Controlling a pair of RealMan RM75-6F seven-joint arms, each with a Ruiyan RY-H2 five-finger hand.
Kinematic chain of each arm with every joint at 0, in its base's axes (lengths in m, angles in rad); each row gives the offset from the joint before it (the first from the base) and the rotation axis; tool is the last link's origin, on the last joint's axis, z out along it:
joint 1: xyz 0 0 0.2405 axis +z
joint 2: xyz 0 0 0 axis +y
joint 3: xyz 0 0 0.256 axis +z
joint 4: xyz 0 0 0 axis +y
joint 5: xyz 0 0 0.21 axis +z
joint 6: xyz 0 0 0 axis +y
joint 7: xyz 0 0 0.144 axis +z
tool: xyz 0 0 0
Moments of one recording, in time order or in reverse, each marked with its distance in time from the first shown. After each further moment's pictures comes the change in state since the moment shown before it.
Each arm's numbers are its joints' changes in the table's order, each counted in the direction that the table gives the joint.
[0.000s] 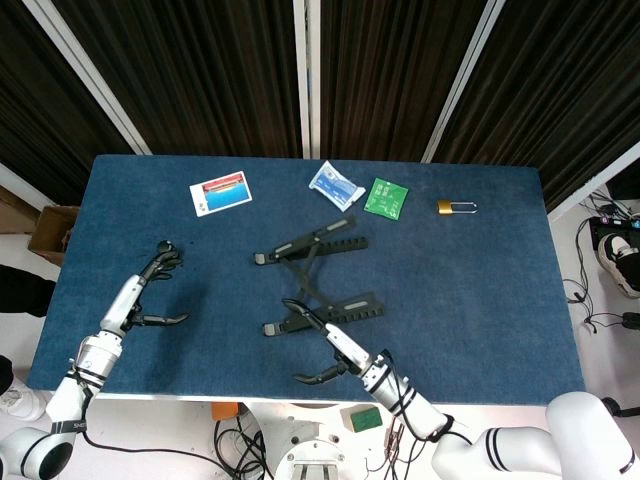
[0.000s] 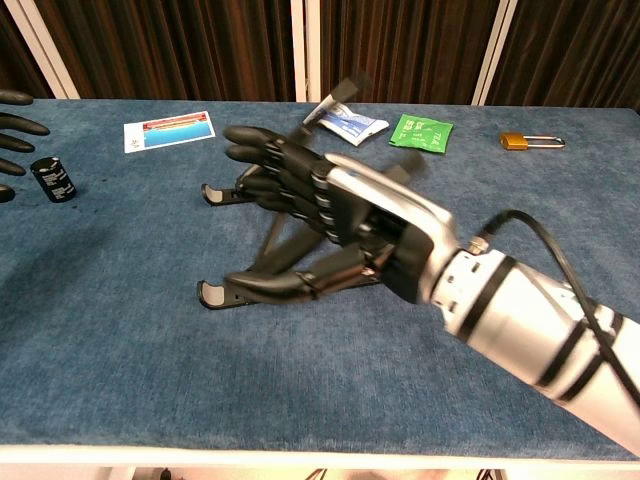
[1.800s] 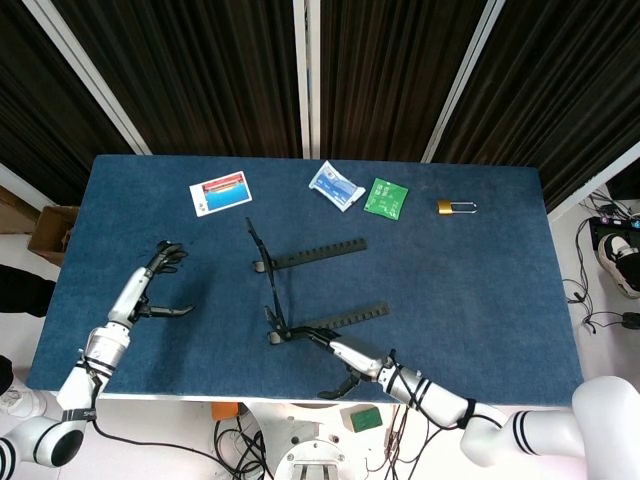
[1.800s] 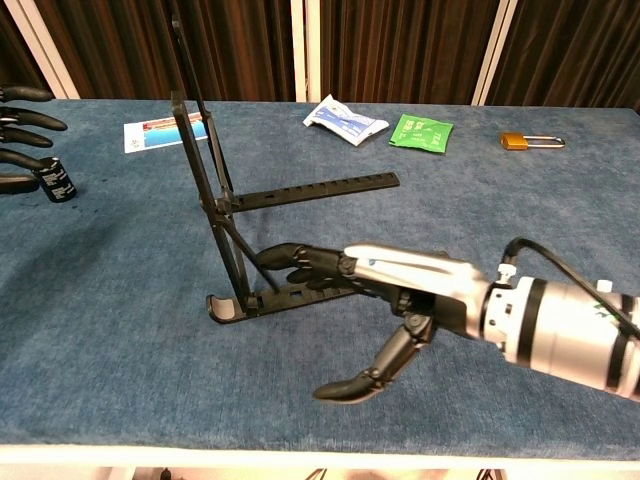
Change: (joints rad) left arm -0.030 -0.032 -0.027 0.029 -0.049 -0.037 0.005; right arm 0.091 0.154 -0.037 -0.019 -0.029 -0.289 -0.152
